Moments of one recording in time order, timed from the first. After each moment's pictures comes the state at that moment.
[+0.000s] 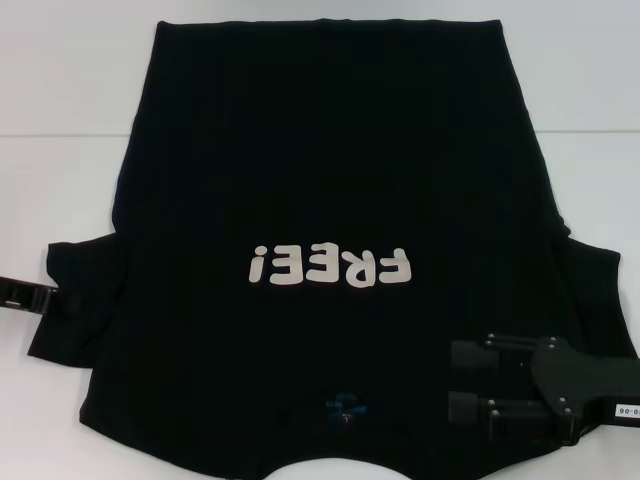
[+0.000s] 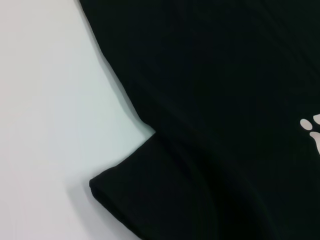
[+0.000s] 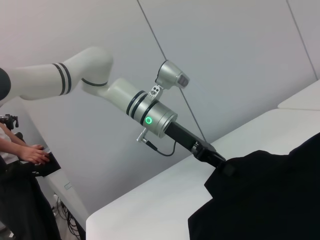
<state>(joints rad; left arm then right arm) -0.63 -1.92 0.57 0.69 2.59 1.32 -2.09 0.49 2.06 -0.58 -0.50 -2.09 -1.81 1.35</state>
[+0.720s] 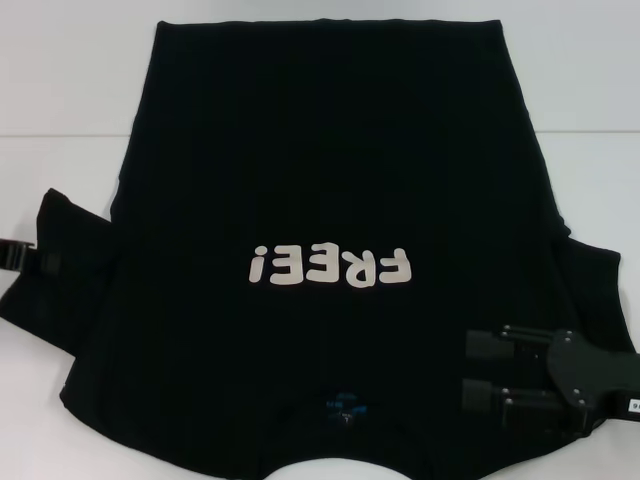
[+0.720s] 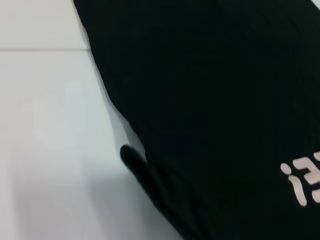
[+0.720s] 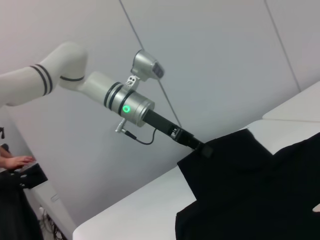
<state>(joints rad) -0.62 -1.94 0.53 0.92 2.58 1.48 -2.20 0.48 2.05 -0.54 -0.50 -2.08 -1.81 1.34</state>
